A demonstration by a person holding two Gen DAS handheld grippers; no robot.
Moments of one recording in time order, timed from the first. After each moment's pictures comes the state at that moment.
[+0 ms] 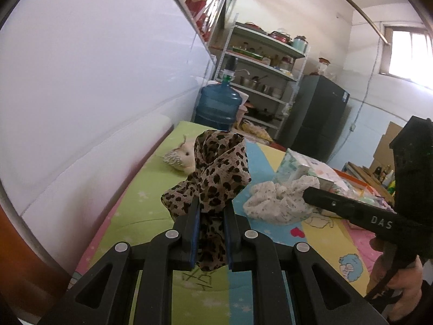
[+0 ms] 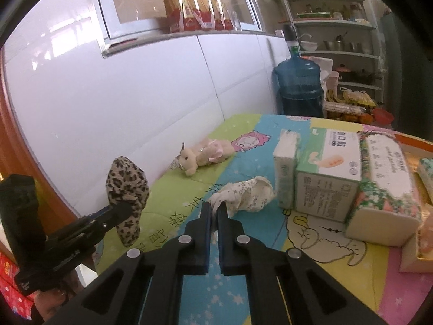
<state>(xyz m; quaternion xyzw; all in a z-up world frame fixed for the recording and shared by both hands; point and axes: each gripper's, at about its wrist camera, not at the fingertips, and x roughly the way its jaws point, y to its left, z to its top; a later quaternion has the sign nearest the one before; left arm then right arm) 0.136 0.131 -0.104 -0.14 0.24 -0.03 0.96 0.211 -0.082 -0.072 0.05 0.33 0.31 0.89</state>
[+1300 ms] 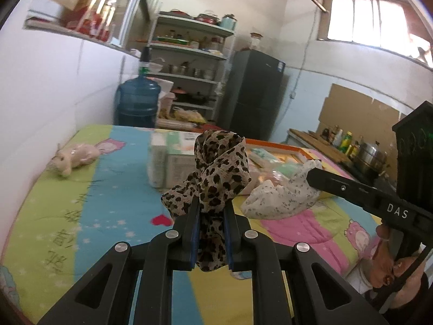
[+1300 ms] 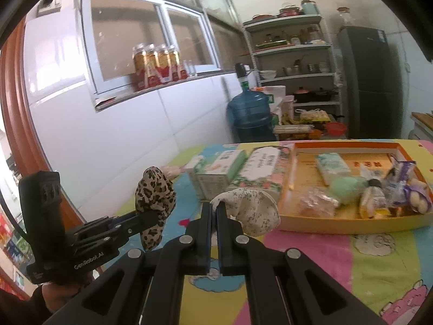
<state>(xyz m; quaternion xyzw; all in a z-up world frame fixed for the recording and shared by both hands) 0.122 -0.027 -0.076 -0.07 0.26 -0.19 0.94 0.115 -0.242 -0.035 0.09 0.26 0.22 0.94</state>
